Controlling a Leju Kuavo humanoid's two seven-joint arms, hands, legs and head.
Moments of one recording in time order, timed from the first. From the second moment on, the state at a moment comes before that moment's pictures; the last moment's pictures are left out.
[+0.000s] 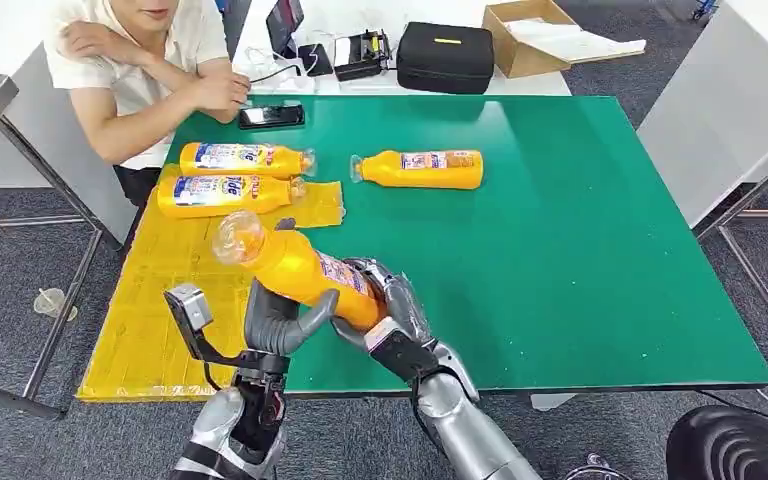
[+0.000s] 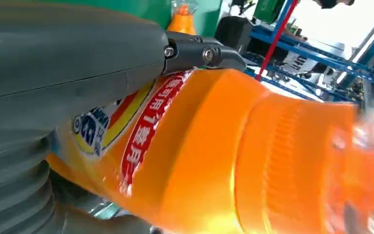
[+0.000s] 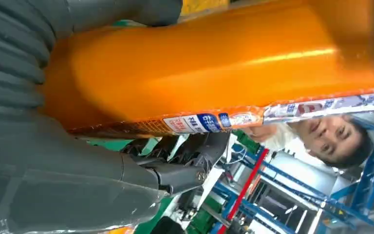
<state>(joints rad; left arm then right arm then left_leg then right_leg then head) -0.20 -0.30 -0.40 -1.25 0.40 -0.08 -0.37 -0.25 0.17 0.45 -1.06 0.51 -0.06 -0.69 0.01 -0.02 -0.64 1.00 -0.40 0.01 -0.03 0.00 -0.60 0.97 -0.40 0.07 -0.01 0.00</state>
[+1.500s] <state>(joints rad) -0.17 -0.06 -0.35 -1.45 -0.98 0.18 -0.24 -0.07 0.10 0.06 -1.22 0.55 -0.56 -0.70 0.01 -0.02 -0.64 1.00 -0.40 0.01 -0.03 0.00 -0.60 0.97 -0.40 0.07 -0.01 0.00</state>
